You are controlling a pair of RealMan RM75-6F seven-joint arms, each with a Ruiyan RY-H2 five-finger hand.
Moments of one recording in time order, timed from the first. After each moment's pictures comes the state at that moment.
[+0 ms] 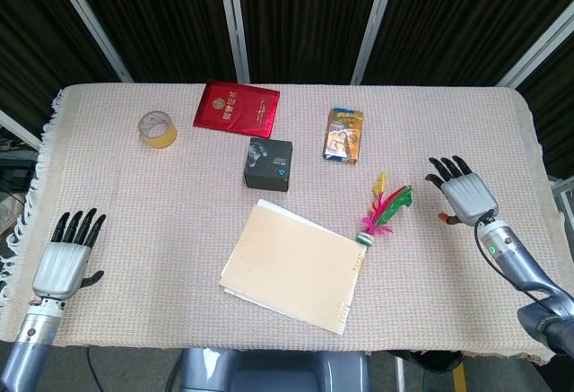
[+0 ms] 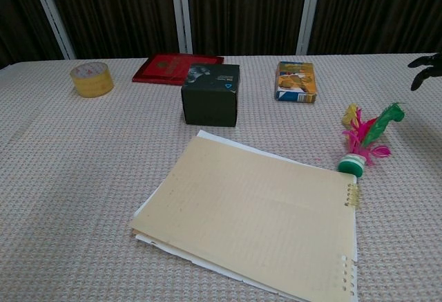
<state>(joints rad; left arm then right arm) -0.19 -1.42 -0.02 -1.30 1.48 1.35 0.36 0.61 -1.41 0.05 -0.82 -1.62 0.92 0.25</state>
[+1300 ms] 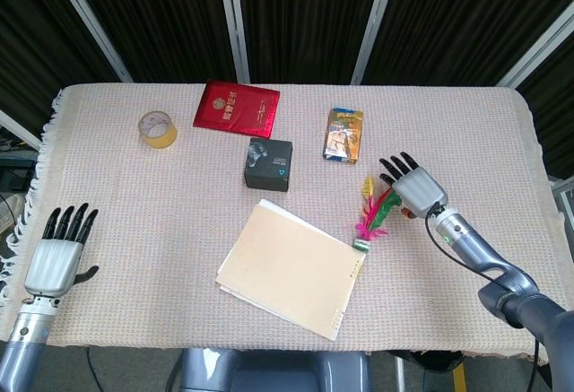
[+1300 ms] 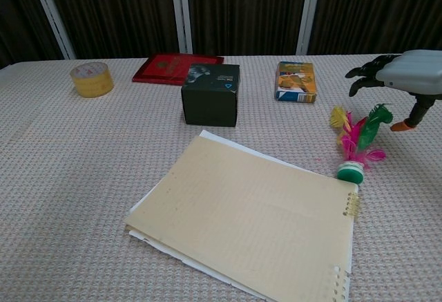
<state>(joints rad) -0.19 -1.41 -0.03 -1.29 1.48 1.39 0.32 0.76 -1.50 0.01 -0.80 -1.64 0.88 0.10</state>
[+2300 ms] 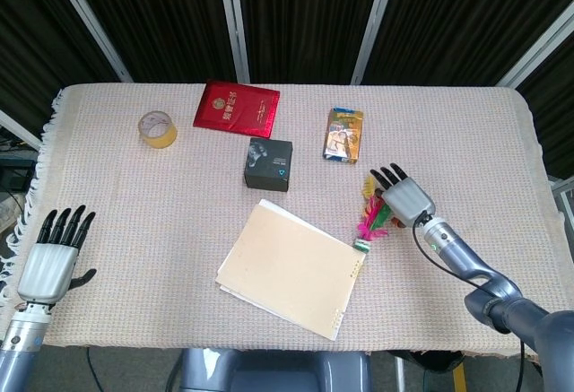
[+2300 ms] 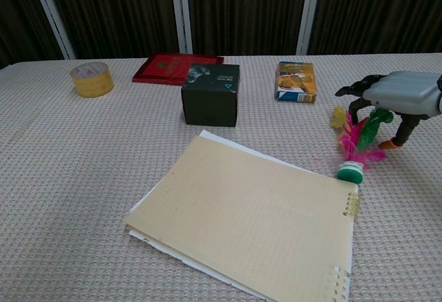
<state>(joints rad) -0.17 -1.38 -0.01 -1.32 1.52 1.44 0.30 0.76 -1.56 0.00 -0.83 -1.58 0.85 0.05</state>
